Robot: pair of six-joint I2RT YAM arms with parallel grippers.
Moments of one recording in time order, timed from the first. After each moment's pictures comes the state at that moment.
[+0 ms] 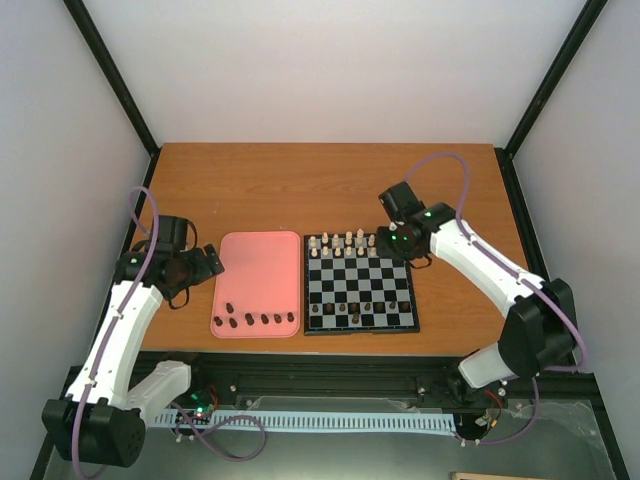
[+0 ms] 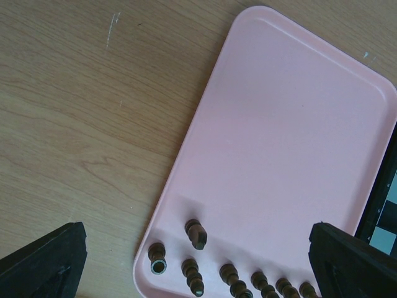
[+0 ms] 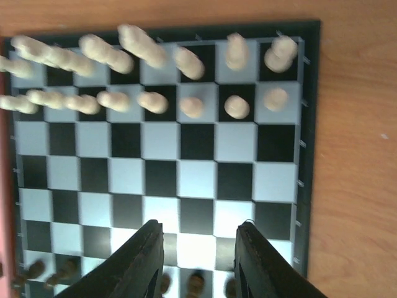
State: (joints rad) left arm -0.08 0.95 0.92 -1.07 -0.04 -0.59; right arm 0.50 1.44 1.16 -0.91 0.03 0.51
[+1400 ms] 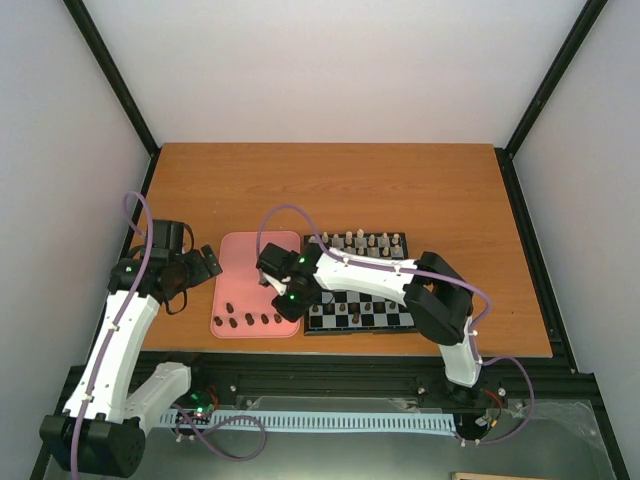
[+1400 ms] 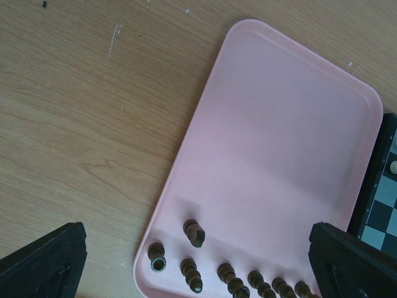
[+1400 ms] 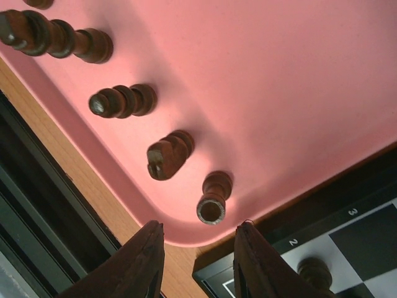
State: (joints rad) left arm -0.08 0.89 0.91 -1.08 -0.04 -0.59; right arm 1.11 1.98 1.53 -0.89 -0.15 0.22
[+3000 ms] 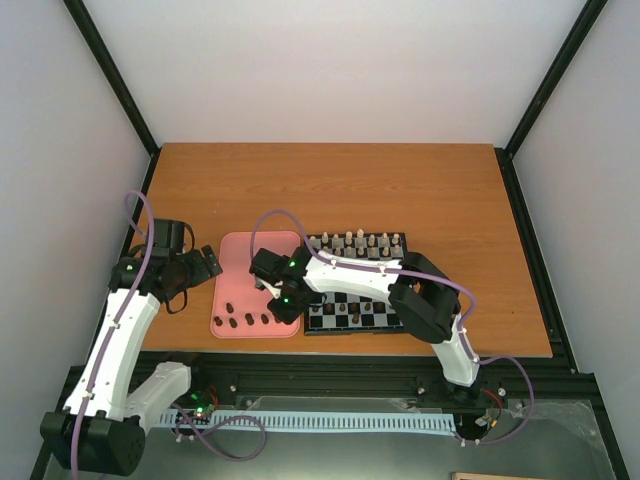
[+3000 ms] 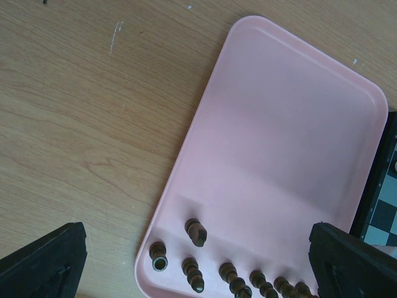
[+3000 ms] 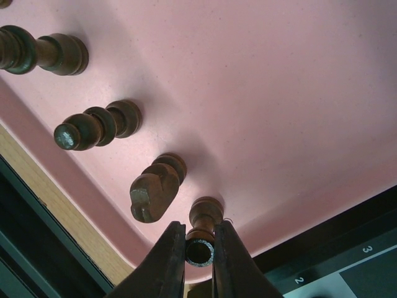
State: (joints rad) left arm -0.08 0.90 0.91 -1.08 -0.04 -0.59; right arm 1.13 2.07 1.59 -0.90 -0.11 0.22
